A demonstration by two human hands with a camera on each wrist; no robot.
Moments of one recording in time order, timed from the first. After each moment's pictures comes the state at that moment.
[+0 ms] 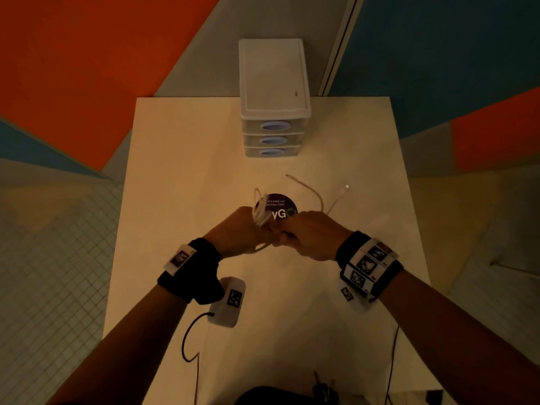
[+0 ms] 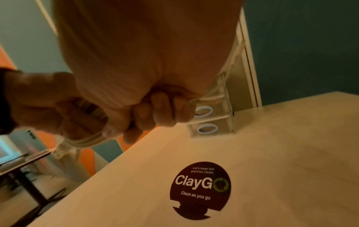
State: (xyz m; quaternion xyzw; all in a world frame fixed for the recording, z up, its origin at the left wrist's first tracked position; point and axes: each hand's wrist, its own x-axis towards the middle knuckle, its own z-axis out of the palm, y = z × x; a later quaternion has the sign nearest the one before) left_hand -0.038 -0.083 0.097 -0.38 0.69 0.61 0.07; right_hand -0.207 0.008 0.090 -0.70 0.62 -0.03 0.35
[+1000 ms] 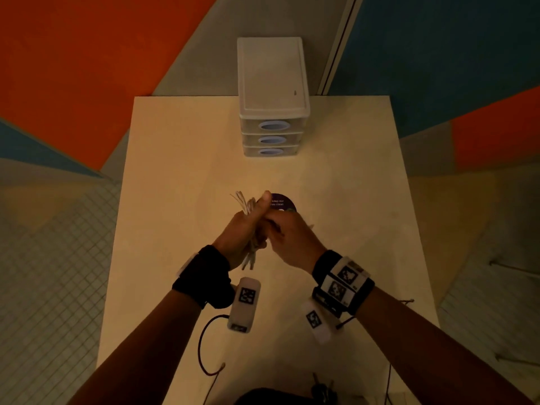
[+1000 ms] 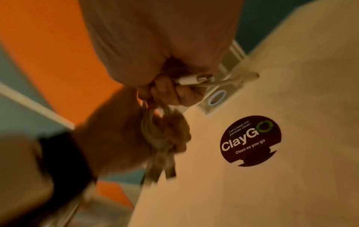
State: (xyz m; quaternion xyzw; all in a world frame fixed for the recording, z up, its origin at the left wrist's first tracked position) left_hand -0.050 -0.068 0.078 -0.47 0.41 0.78 -0.07; right_hand -0.166 0.003 0.075 -0.54 0.66 -0.34 0.40
